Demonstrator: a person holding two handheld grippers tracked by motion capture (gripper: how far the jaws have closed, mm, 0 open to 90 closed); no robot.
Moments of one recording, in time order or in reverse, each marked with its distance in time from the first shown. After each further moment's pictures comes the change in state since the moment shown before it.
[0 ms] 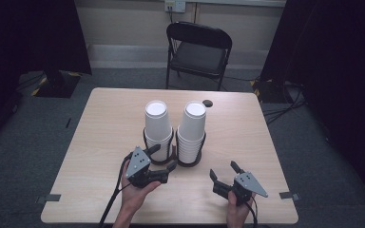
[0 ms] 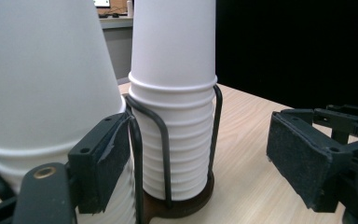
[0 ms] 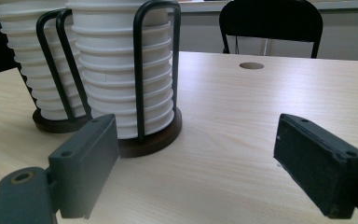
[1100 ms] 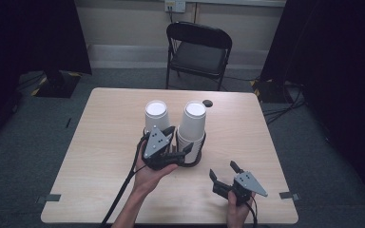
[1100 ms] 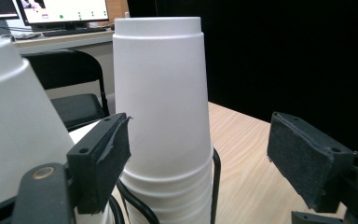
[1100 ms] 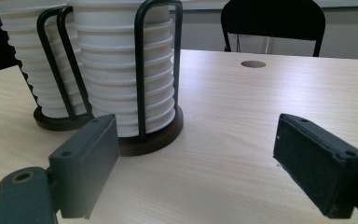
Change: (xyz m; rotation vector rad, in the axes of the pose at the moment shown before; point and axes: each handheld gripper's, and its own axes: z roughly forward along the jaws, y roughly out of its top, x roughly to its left) left arm -0.010 0.057 0.039 -0.007 0.009 0.045; right arm 0.000 0.000 0.001 0.009 0.006 -0.003
